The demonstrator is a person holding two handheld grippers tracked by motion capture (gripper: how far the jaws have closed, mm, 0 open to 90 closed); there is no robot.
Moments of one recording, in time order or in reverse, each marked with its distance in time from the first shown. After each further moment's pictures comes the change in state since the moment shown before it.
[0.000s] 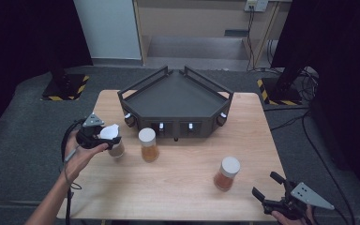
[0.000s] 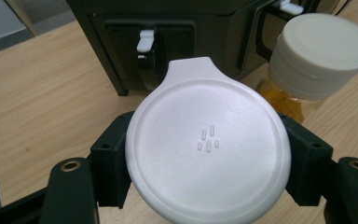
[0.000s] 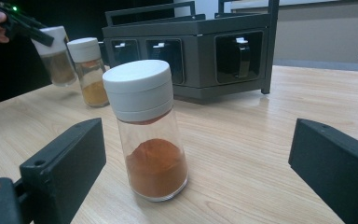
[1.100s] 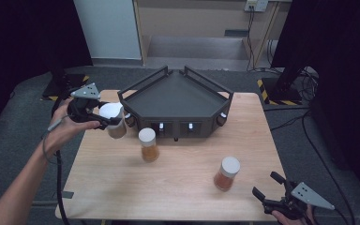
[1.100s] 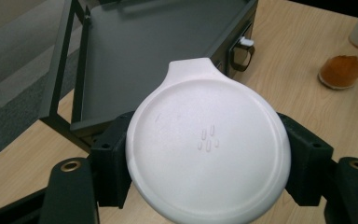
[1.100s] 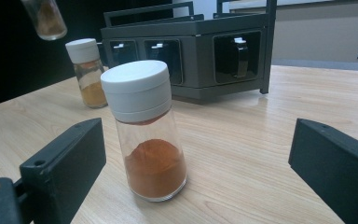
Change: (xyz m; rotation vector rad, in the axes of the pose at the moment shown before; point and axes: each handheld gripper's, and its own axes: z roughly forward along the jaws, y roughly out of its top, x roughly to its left) left arm 0.034 0.101 -0.047 -0.030 -0.221 0.237; right arm 0.000 0.000 0.000 -0.001 -0.004 0.006
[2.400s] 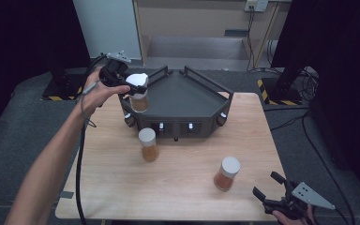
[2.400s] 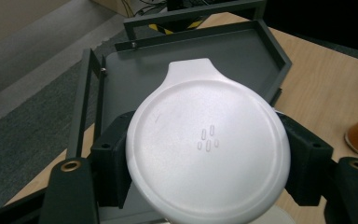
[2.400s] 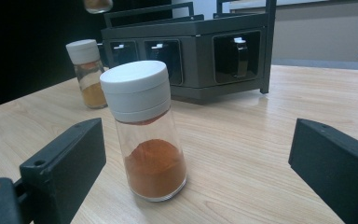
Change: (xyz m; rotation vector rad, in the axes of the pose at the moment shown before) left arm 0.034 0.091 0.066 0.003 0.039 -0.066; right arm -0.002 -0.001 0.000 -0.002 0.003 0.006
